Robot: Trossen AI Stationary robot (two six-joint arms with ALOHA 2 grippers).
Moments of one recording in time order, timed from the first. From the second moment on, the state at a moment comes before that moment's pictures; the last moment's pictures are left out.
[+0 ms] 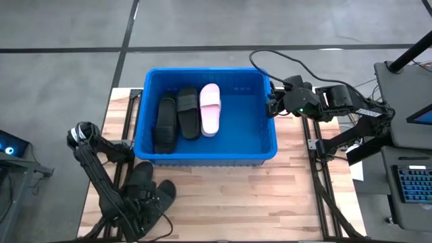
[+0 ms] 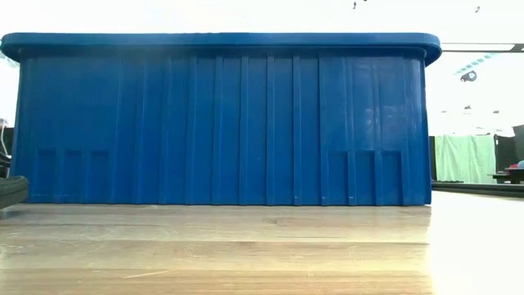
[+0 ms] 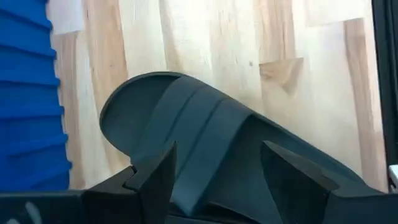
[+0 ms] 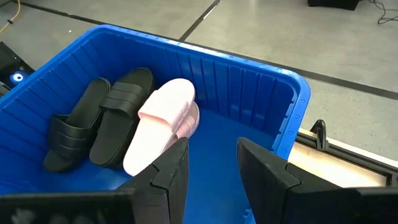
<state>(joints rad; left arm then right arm) -1.04 1.57 1.18 -1.05 -0.32 -0.91 0.04 1.31 1.75 -1.27 0.73 0.85</state>
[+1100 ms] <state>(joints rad) -1.05 1.89 1.25 -1.30 -0.45 -1.02 0.04 1.31 1.75 -1.27 0.73 0.83</state>
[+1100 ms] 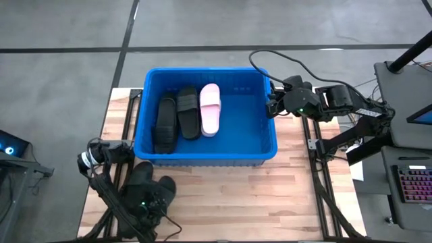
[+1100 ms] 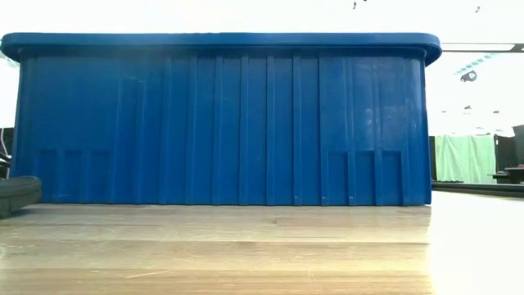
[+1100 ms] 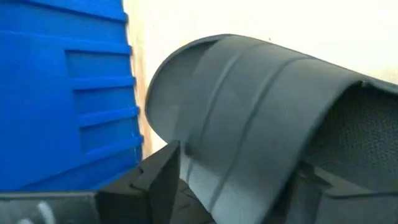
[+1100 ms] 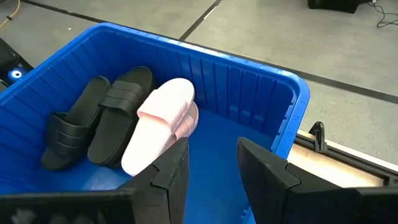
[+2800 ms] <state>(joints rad) -0.71 1.32 1.28 -0.67 -0.79 -0.24 0.04 1.29 1.75 -1.42 0.77 0.77</state>
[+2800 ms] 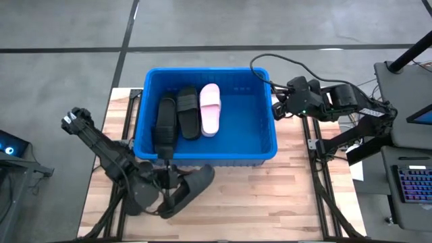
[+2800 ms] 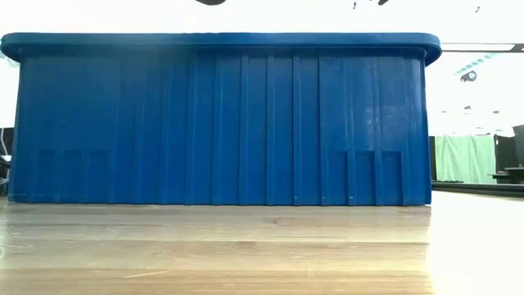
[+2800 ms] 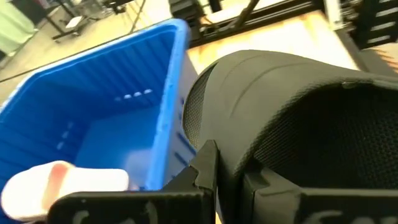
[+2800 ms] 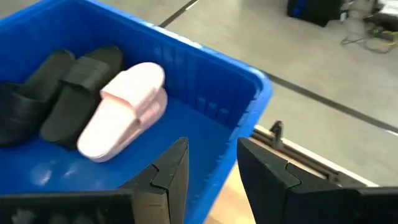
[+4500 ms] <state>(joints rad) -0.45 1.27 1.28 -0.47 -0.83 -0.15 0.10 1.56 1.75 -0.78 -0.05 -0.58</state>
